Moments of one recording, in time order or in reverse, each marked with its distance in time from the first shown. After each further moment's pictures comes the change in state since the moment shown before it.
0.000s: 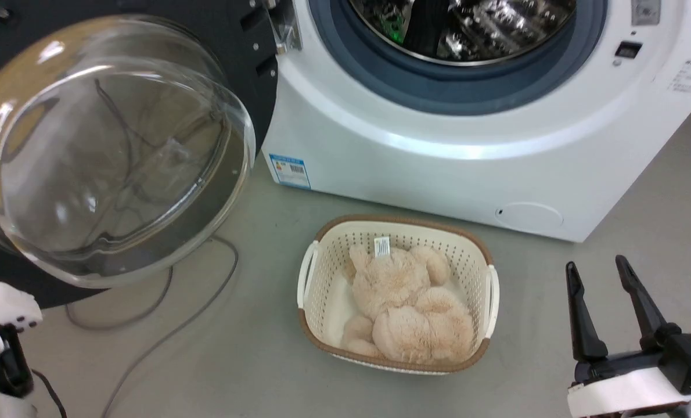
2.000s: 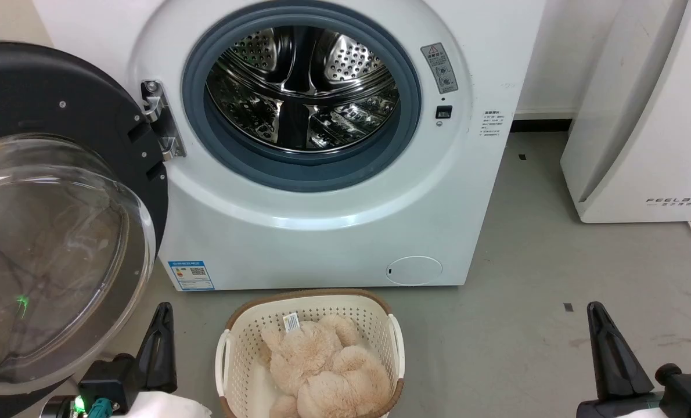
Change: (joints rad) left arm 0.418 -0.224 -0.340 -0.355 0.095 -0.115 0.006; right arm 0.123 0.000 0.002 -0.027 0.036 0.000 0.005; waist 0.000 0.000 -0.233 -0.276
